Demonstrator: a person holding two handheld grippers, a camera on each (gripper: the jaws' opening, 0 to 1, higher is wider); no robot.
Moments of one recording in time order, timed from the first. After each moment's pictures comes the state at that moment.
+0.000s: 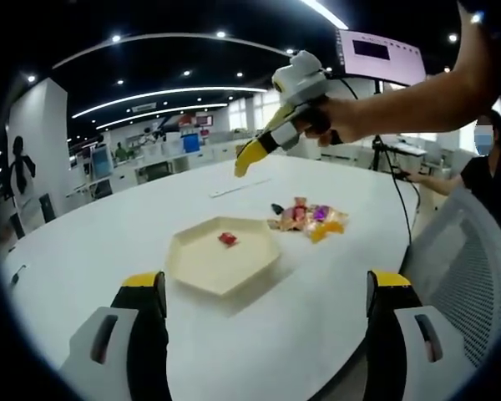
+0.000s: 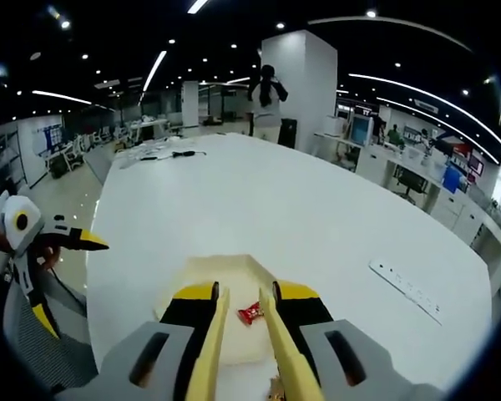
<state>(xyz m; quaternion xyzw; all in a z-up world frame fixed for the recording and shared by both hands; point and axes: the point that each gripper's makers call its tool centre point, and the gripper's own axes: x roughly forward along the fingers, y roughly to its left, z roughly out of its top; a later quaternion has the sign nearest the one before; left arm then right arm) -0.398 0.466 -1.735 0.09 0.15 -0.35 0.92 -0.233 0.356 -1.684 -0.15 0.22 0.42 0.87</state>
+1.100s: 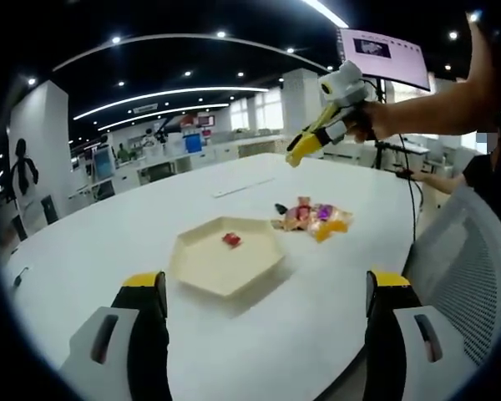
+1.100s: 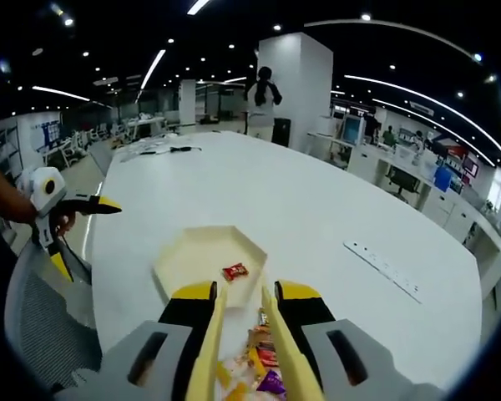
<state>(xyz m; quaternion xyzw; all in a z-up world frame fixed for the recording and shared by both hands) -0.394 0.469 -1.735 0.10 0.15 -0.34 0.92 -0.270 0.275 -1.681 -0.16 0.21 0.41 0.87</state>
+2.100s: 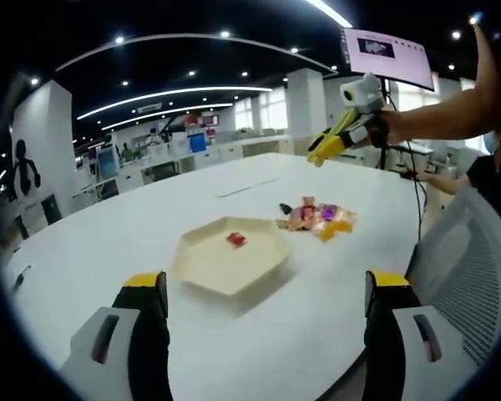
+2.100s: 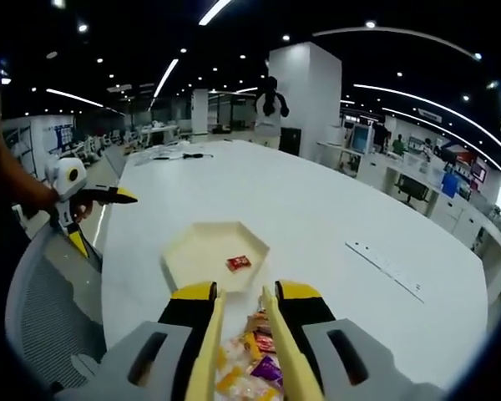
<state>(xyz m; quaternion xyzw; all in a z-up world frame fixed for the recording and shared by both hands) -0.391 0.471 -1.734 0.10 0.15 -0.33 0.93 -0.283 0.246 -1.685 -0.15 0.20 0.44 0.86</state>
